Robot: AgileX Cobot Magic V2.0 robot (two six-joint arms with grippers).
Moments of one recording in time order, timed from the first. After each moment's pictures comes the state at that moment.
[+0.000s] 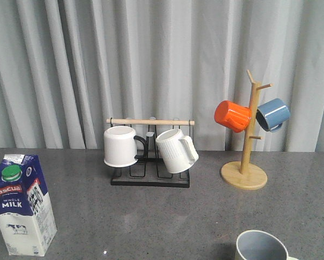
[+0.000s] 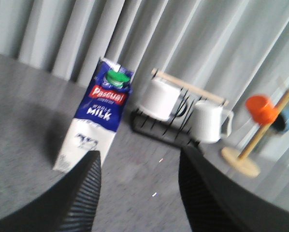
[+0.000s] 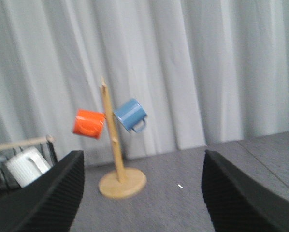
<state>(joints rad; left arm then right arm) -0.01 0.12 -0.42 -0.15 0.47 -0.31 0.01 0.34 -0.65 -0.43 0.37 0.56</state>
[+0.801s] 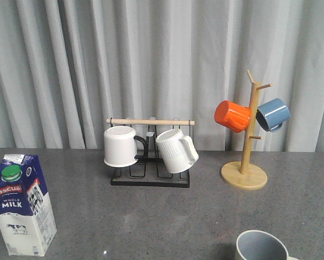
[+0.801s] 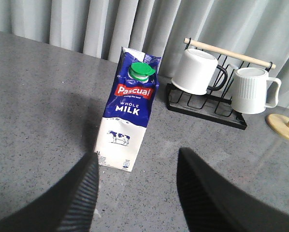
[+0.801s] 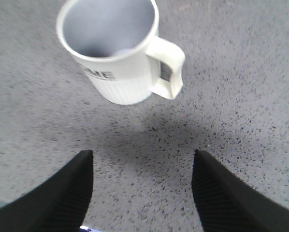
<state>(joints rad) -0.01 0.40 -0.66 -0.02 0.61 -0.28 0.01 0.85 -0.65 0.31 0.78 -0.25</state>
